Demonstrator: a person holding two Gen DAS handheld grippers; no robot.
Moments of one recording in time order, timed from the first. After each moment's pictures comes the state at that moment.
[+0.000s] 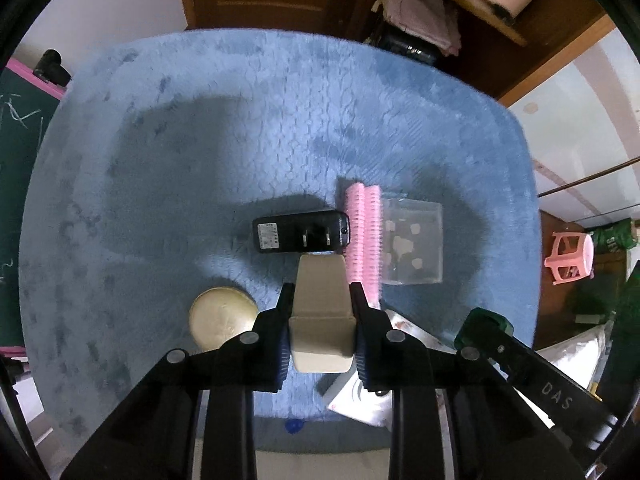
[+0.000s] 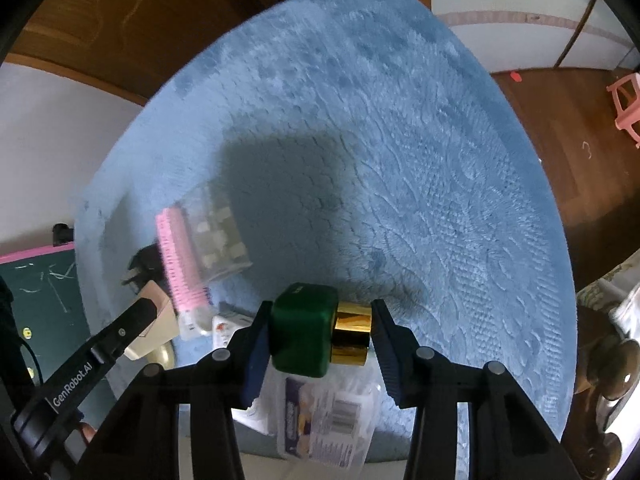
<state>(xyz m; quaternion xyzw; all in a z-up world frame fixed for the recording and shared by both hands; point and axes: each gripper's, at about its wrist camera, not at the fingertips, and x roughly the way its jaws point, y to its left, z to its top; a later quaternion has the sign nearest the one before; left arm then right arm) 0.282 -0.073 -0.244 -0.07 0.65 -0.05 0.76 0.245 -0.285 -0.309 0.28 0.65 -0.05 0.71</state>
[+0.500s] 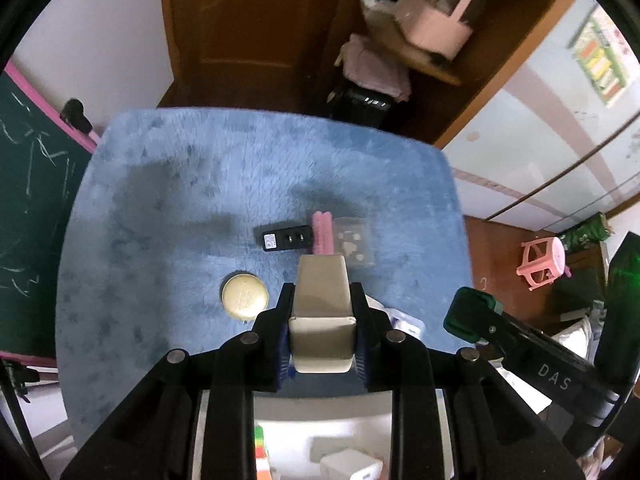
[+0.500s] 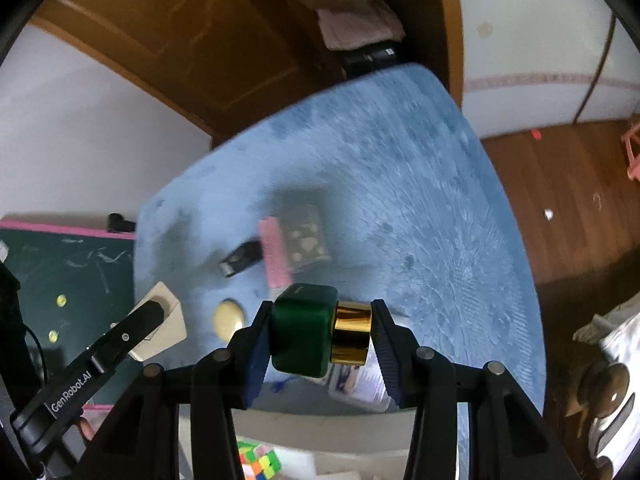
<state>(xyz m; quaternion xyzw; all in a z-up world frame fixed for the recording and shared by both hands) 0.218 -0.066 -0.129 -0.07 0.57 -0.10 0.81 0.199 -0.268 -0.190 0.25 0.57 0.00 0.78</state>
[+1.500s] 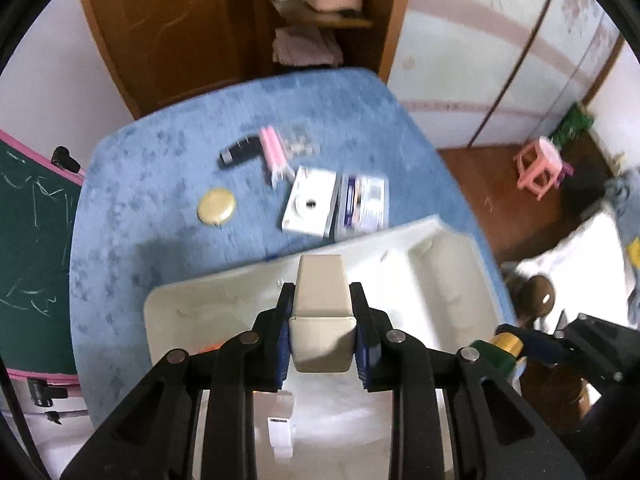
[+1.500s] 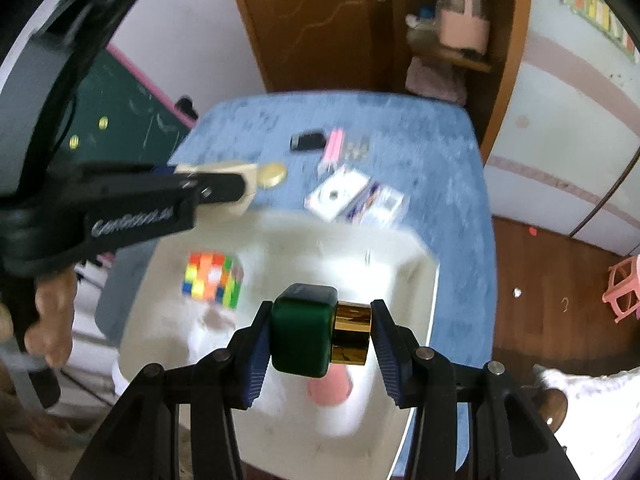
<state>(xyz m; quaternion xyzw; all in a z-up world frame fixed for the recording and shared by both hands) 0.069 -0.104 -0.171 0.09 0.54 -0.18 0.82 -0.021 -0.195 -0.187 0.03 0.53 0.10 0.84</state>
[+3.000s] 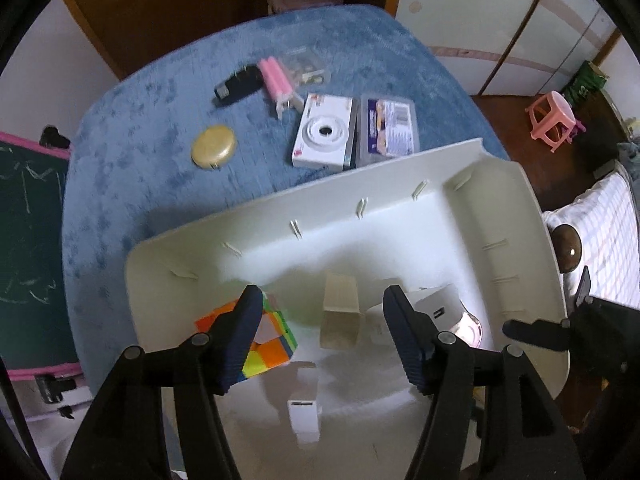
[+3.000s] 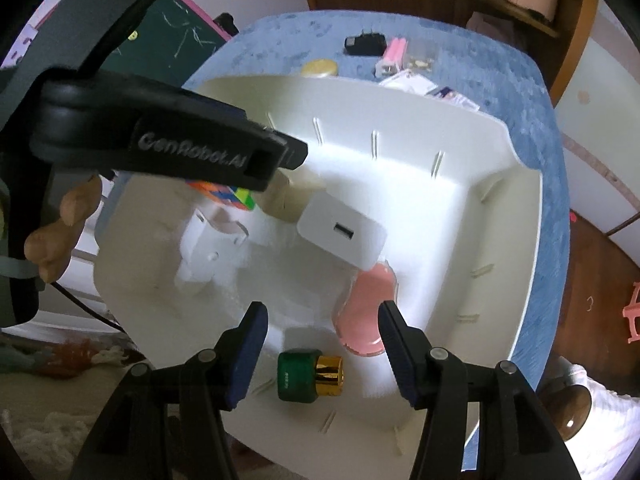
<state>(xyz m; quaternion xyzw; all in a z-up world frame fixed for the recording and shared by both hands) 0.065 -0.091 -0.206 0.14 0.59 -0.17 0.77 -0.033 -0.175 -0.249 0.00 0.59 0.17 0.79</state>
